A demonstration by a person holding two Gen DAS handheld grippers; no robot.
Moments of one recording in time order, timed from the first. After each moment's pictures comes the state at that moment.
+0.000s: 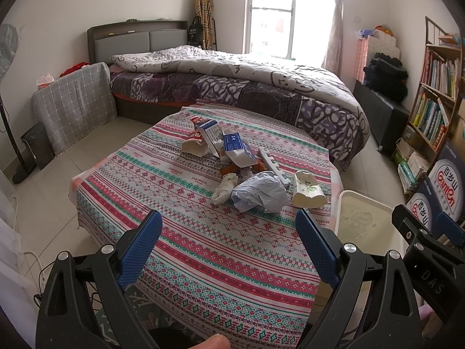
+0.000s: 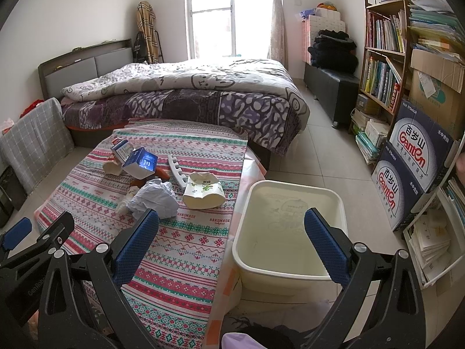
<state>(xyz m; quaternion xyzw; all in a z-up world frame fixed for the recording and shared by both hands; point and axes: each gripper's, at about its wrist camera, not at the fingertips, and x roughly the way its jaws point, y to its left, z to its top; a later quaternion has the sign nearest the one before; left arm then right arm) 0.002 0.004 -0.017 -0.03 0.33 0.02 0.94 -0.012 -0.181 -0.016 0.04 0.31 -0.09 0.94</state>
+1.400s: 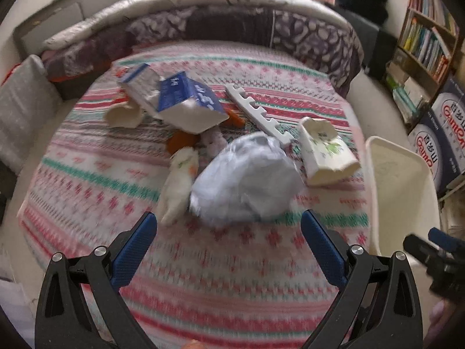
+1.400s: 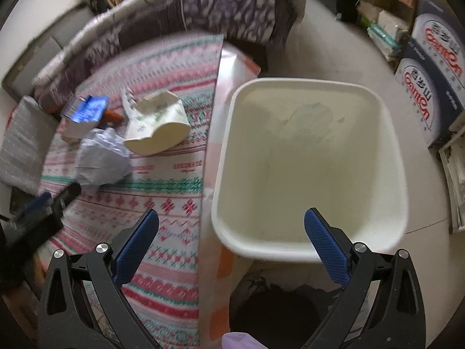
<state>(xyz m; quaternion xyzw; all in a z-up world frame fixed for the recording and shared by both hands) 0.175 -0.031 -0.119 0.07 0.49 -0.09 0.86 0.101 -0.248 -0.146 0.18 0.53 -0.07 0.83</state>
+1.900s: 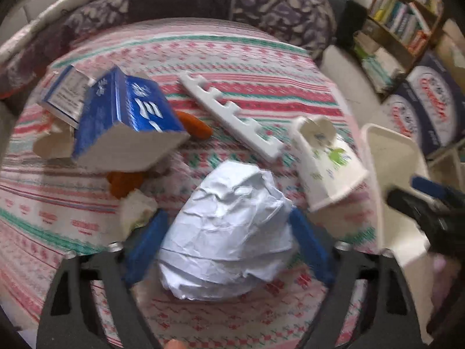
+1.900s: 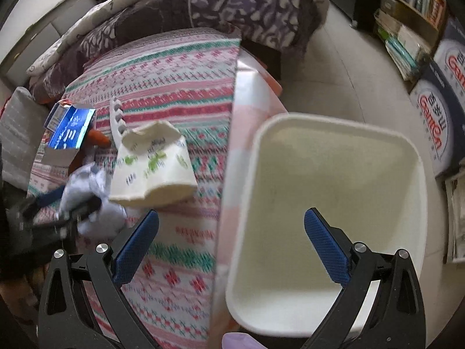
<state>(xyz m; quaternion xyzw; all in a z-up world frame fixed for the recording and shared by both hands) 0.237 -0.037 -0.151 0.08 0.54 -0.21 0.81 0.180 -0.240 -0.148 0.14 0.53 -0.07 0.83</state>
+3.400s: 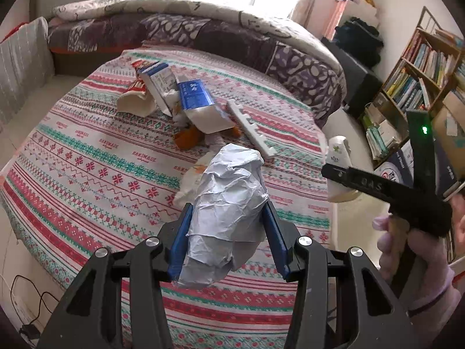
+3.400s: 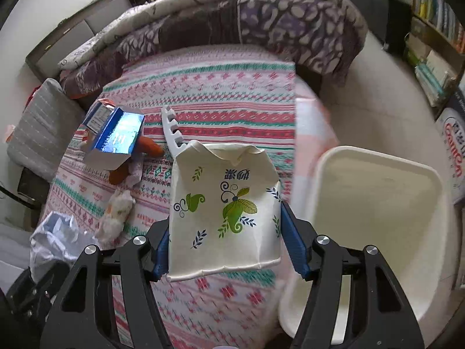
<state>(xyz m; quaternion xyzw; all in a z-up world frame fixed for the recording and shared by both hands) 0.125 0.027 -0.081 -0.06 0.46 -0.13 0.88 0.176 -0.209 -0.113 0.14 0.49 0.00 0.86</state>
